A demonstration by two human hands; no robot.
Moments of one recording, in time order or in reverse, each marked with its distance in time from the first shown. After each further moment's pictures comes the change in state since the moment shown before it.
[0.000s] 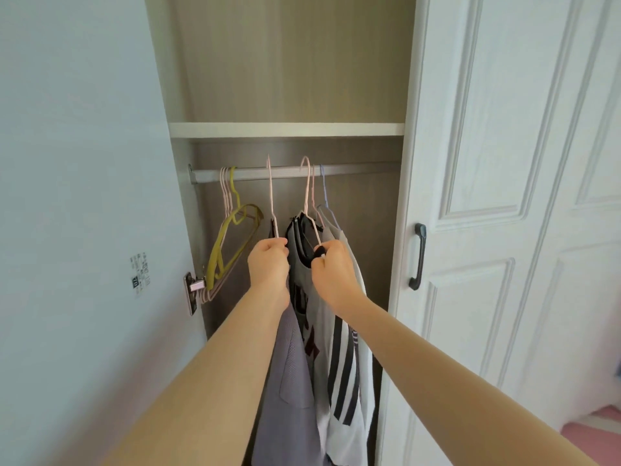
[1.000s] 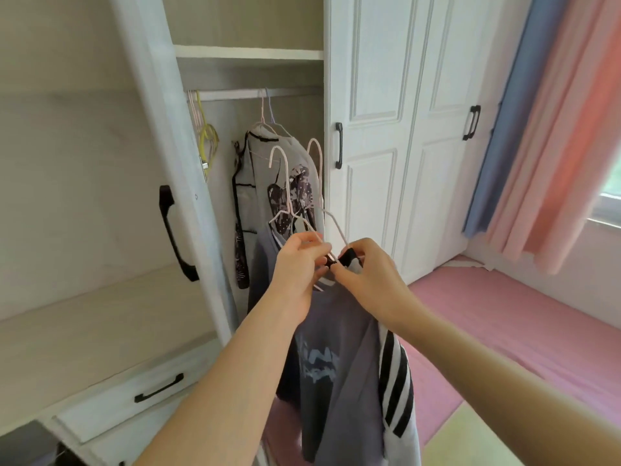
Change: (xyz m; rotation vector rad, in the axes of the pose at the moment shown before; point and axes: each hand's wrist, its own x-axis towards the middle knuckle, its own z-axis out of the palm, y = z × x) left_hand -0.318 0.015 -0.204 -0.046 -0.660 -0.323; right_hand -0.421 -0.083 -0.066 -0.149 0.148 0.182
